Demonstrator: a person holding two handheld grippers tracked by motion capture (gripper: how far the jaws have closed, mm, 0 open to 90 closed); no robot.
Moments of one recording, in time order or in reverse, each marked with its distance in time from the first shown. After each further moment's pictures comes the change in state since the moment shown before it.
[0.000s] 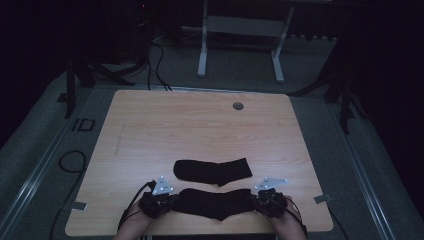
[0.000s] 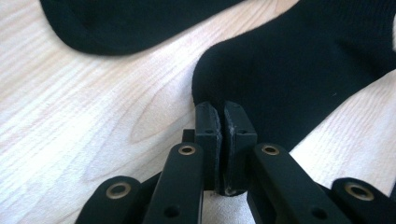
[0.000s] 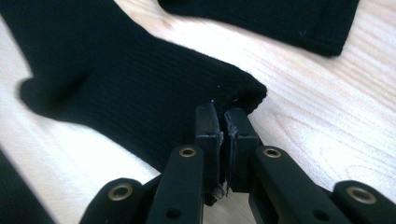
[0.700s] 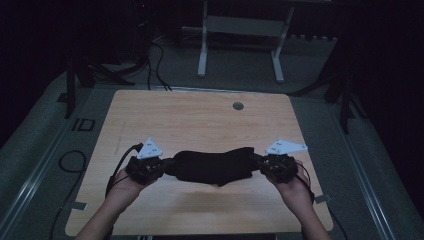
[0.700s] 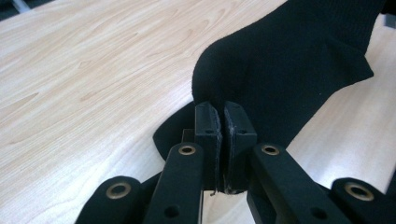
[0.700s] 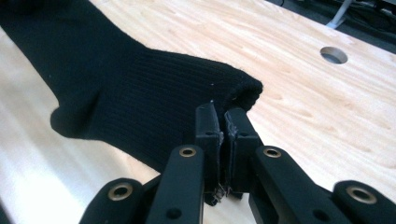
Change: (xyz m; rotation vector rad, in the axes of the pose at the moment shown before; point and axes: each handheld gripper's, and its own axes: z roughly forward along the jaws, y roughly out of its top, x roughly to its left) left arm 0.026 0.089 -0.076 -0.131 0.075 0.055; right arm -0.016 0.096 -0.073 -0.259 -0.081 -0.078
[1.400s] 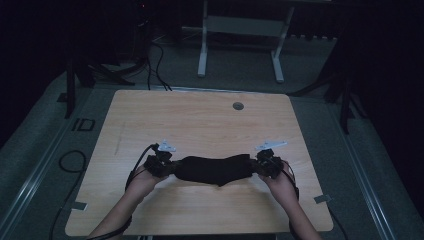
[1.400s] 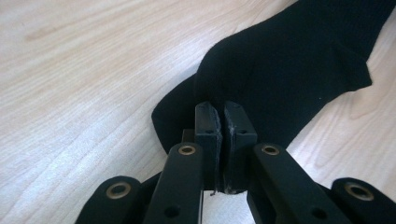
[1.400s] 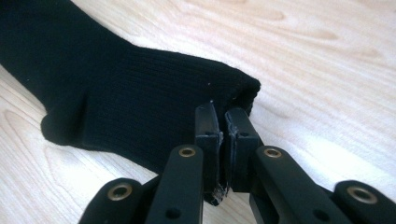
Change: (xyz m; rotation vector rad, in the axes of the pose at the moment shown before) left arm 0.031 -0.025 0.093 0.163 -0.040 -0.116; right arm -0.039 -0.046 0.088 0.210 0.004 0.148
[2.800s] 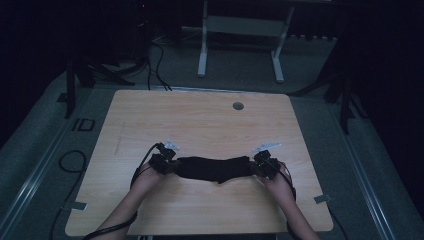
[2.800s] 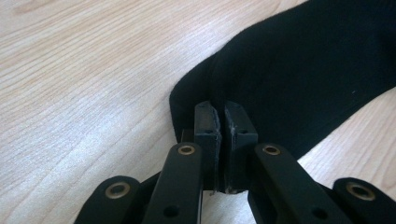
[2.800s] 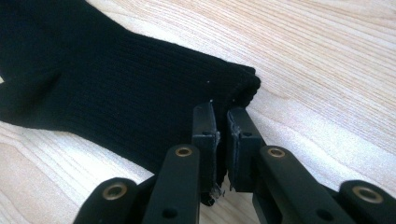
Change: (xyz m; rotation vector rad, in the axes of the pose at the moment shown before) left arm 0.014 0.001 0.031 0.067 0.048 -0.013; right arm -0.009 -0.009 0.025 0.059 -0.026 0.007
